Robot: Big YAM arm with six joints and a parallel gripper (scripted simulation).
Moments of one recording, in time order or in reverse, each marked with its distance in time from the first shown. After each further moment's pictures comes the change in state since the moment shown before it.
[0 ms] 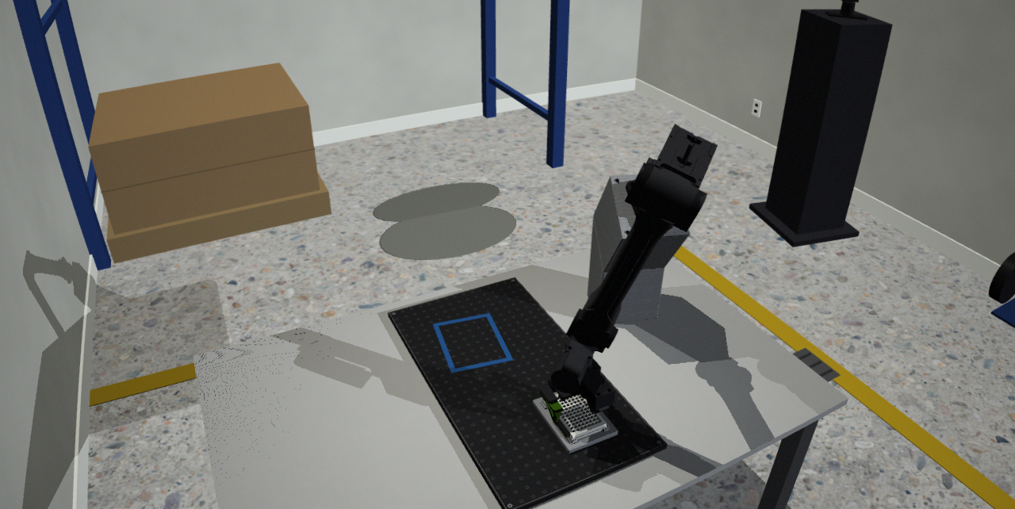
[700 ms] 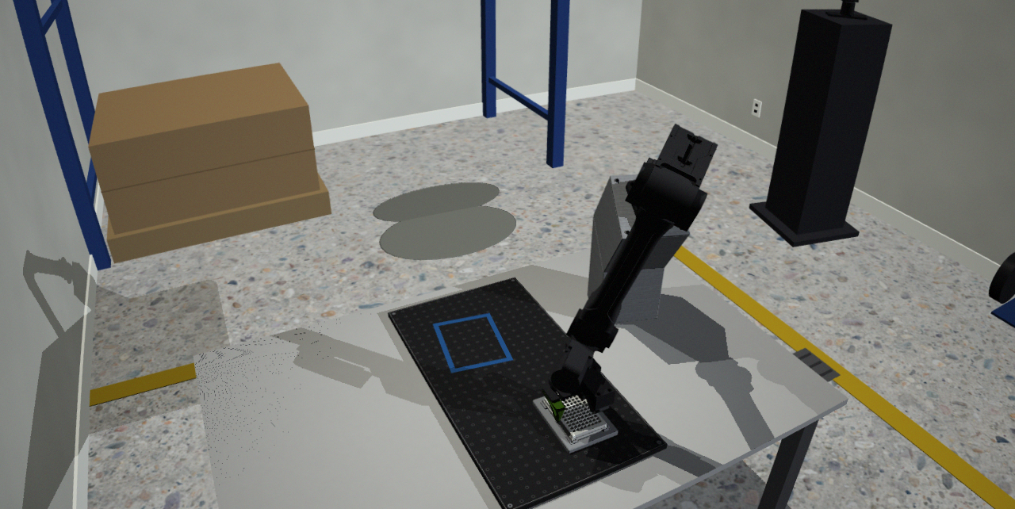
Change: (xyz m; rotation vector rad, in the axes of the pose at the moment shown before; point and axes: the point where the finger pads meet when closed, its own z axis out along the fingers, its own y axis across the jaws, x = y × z) arm -0.001 0.000 -0.001 0.001 0.000 0.000
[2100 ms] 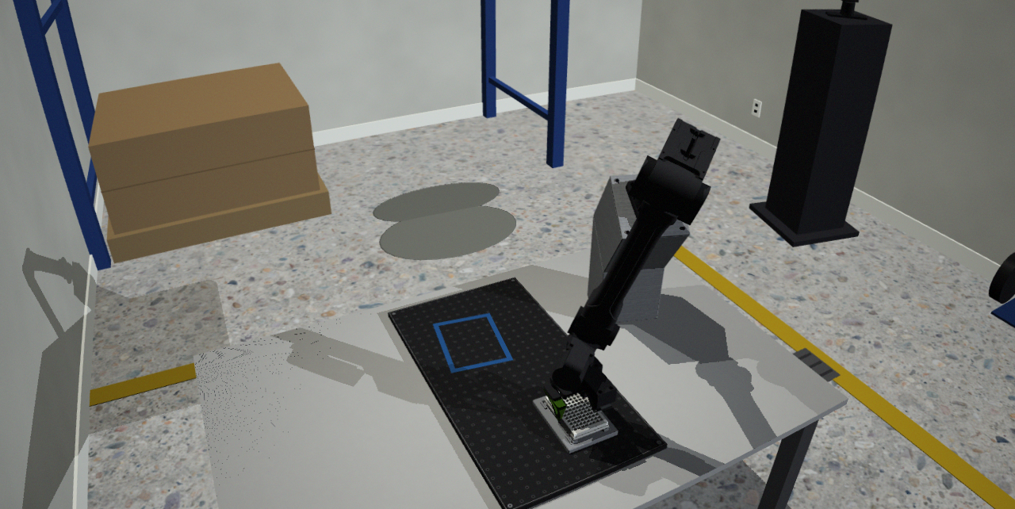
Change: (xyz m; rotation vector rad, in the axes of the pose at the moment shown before) arm -0.004 0.001 -0.008 -0.002 -0.002 0.000
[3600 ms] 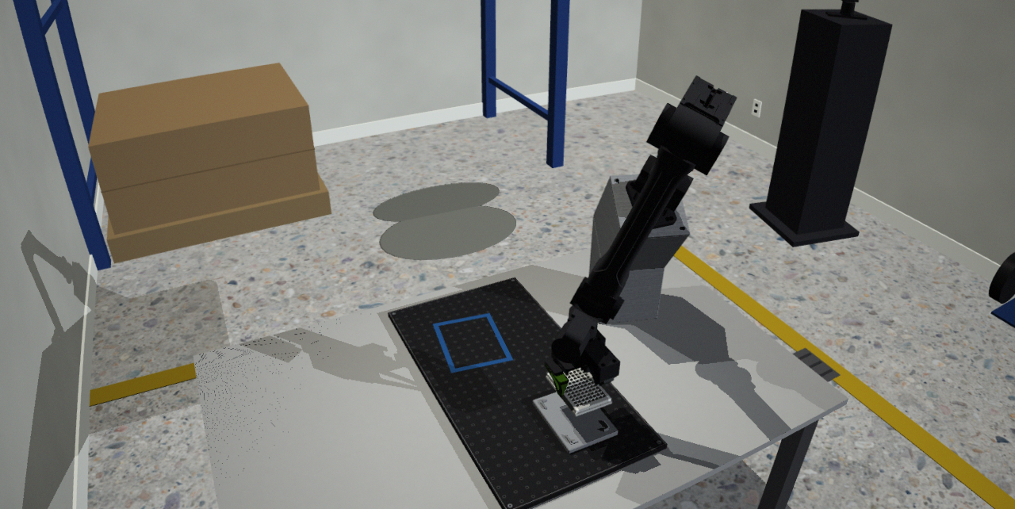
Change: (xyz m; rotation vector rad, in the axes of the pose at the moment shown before) arm 0.000 0.001 -0.068 -0.001 0.001 0.005
